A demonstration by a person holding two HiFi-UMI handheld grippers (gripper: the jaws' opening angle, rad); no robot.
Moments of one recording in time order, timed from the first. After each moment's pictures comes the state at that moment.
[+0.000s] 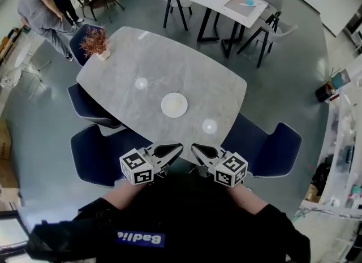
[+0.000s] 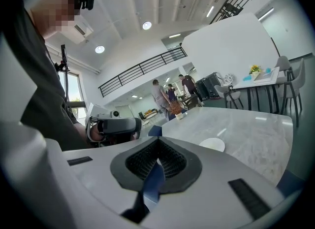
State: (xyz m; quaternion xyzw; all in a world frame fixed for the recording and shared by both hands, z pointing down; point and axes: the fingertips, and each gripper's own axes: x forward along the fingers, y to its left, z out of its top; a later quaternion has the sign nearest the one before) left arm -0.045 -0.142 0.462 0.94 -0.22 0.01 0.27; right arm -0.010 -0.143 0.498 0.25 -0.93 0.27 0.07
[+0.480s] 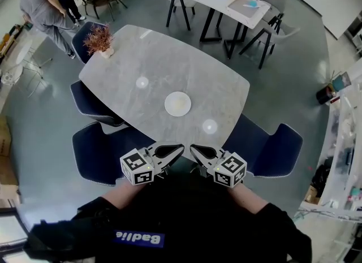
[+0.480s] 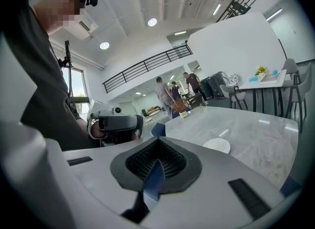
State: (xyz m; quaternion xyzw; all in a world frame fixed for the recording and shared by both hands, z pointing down) left arm -0.057 -0.132 0.458 0.94 -0.21 0.01 0.25; right arm -0.031 -0.134 0.496 0.23 -0.93 0.25 0.09
